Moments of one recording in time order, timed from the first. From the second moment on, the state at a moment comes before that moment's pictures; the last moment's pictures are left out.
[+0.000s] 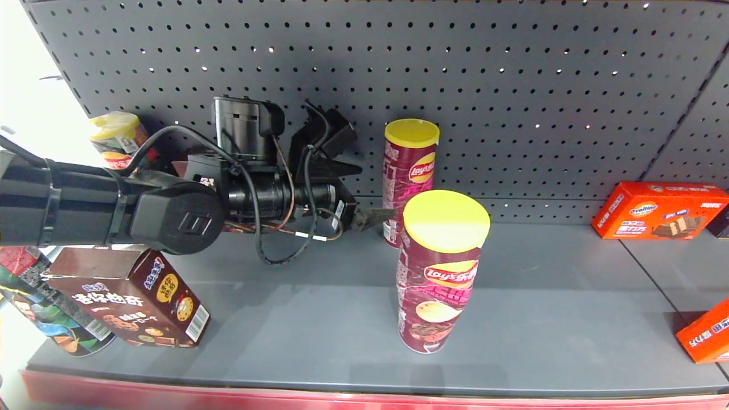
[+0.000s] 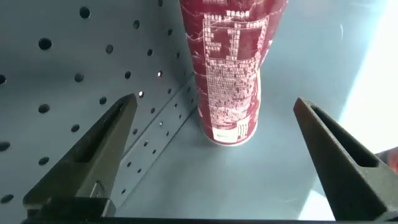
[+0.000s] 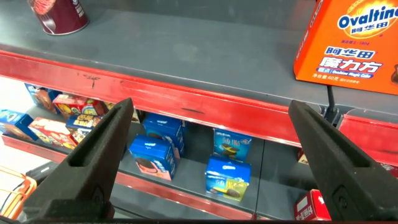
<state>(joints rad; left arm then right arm) -0.45 1.92 -1.35 -0.33 -0.46 0.37 0.31 0.00 0.00 0.00 -0.04 -0.01</state>
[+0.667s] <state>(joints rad) -0.45 1.94 -1.39 -0.33 -0.32 0.32 0.31 0.00 0.00 0.00 -0.04 -0.01</state>
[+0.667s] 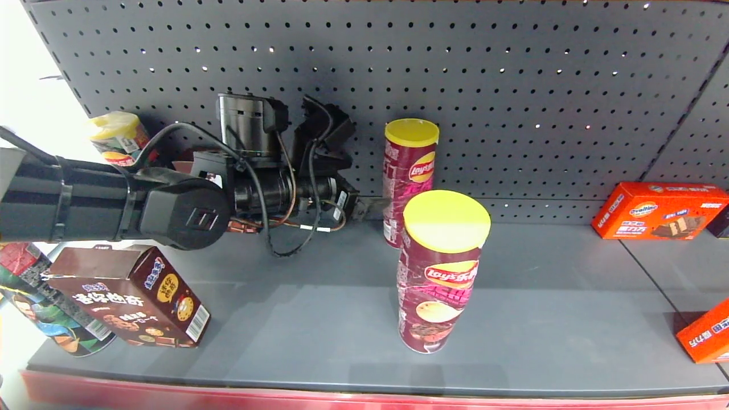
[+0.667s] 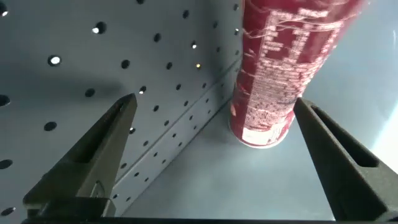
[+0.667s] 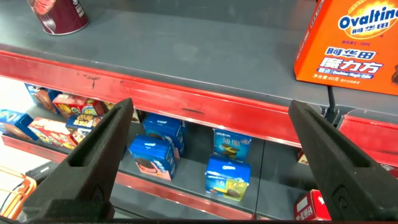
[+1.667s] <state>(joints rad) -0.43 1.96 -1.42 -0.33 -0.26 0.26 0.31 0.00 0.00 0.00 -0.04 -0.01</state>
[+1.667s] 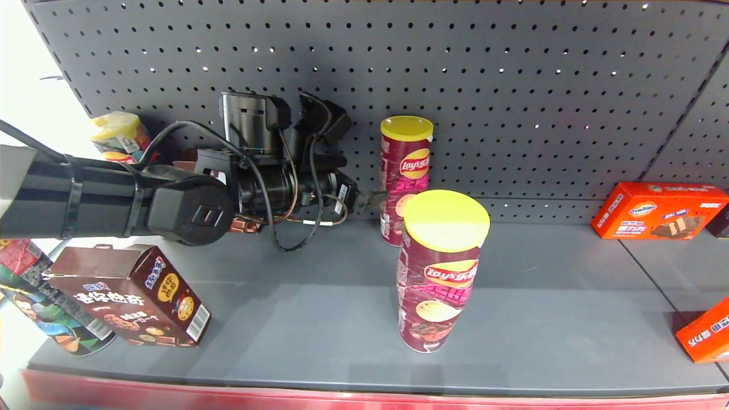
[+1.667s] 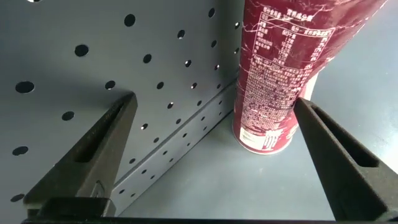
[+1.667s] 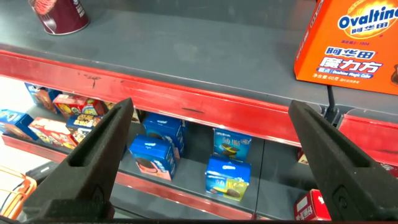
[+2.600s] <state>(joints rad) -0.44 1.95 -1.33 -0.44 -0.03 0.35 0.31 0.00 0.00 0.00 -0.04 -0.01</state>
